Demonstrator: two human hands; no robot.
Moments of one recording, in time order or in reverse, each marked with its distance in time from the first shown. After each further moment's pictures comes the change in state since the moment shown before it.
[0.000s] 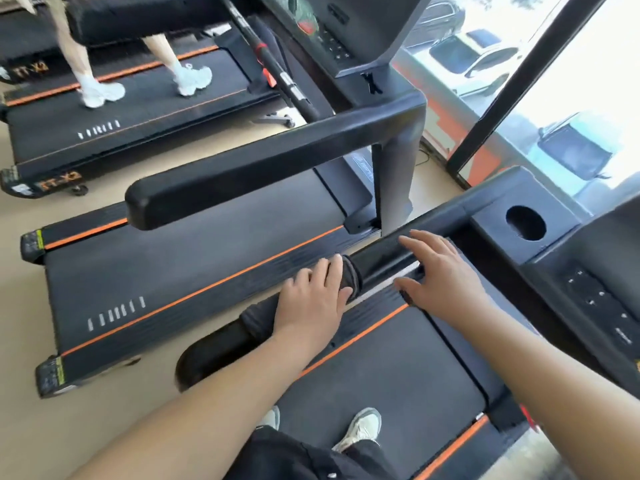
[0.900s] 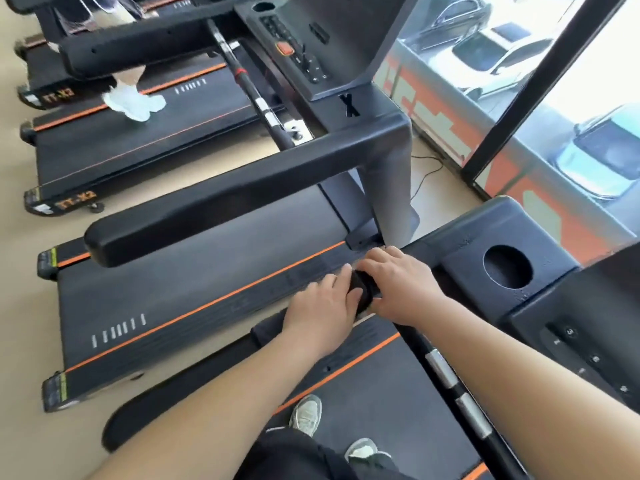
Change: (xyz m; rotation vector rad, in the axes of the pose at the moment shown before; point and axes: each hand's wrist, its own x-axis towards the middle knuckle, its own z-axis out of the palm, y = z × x) left_hand 0.110 0.084 -0.029 -0.100 -0.077 -0.056; right_hand 0.099 0.057 -0.008 -0.215 -0.264 -0.305
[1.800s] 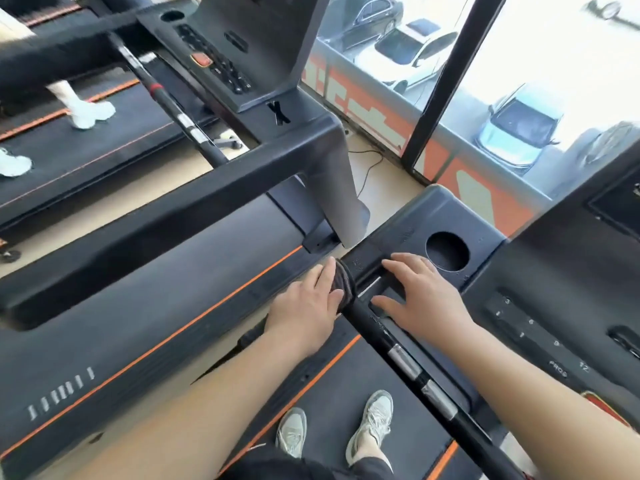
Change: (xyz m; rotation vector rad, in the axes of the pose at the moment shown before) left_hand 0.032 0.029 -0.005 -0.089 -0.109 0.176; right_hand -0.079 0.045 -0.007 0.231 0.162 0.473
